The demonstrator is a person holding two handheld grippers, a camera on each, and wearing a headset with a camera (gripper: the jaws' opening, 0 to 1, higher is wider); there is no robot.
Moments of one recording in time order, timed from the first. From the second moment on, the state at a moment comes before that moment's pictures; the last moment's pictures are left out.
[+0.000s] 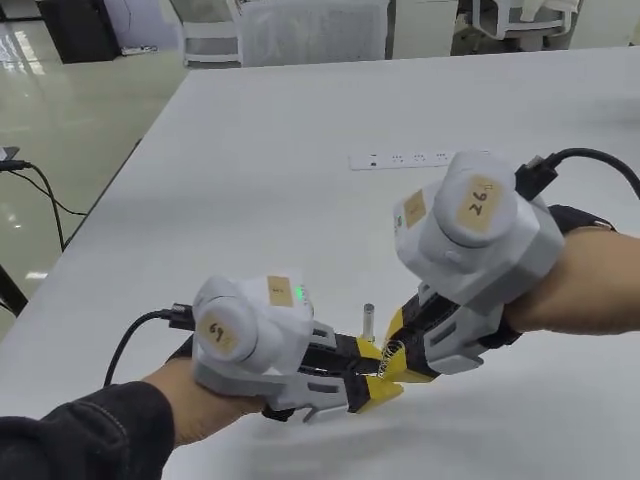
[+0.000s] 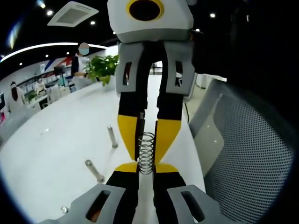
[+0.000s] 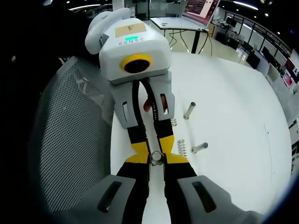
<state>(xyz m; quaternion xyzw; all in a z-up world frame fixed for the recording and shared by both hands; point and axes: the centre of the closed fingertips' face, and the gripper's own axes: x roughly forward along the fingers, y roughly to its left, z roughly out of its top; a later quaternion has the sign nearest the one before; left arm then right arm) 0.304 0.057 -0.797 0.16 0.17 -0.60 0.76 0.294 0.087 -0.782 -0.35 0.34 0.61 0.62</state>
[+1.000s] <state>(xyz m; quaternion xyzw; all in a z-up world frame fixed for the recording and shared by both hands) 0.305 0.064 -0.802 0.14 0.18 -0.60 0.77 0.305 0.076 -0.782 -0.36 0.35 0.60 0.62</state>
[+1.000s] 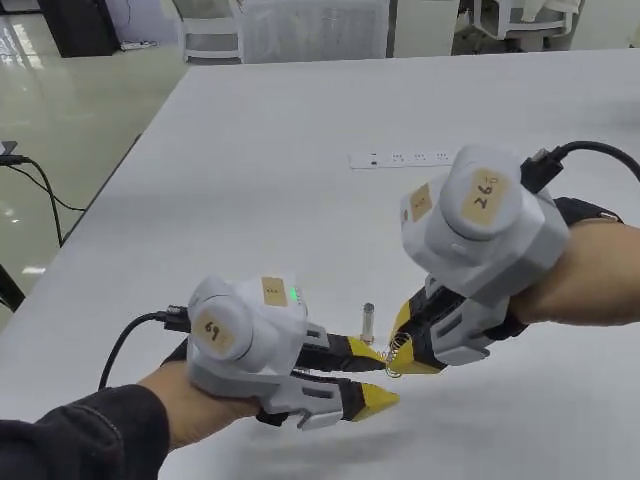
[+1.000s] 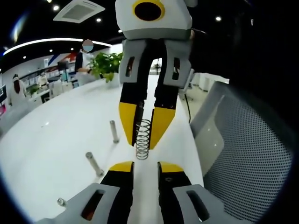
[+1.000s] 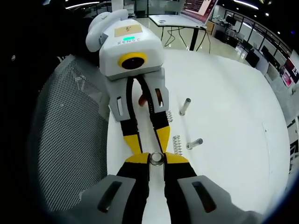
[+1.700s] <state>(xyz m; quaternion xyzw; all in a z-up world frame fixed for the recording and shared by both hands) 0.303 0.096 -0.793 0.13 0.19 -0.58 0.78 0.325 0.047 -0.778 -0.36 0.36 0.57 0.65</state>
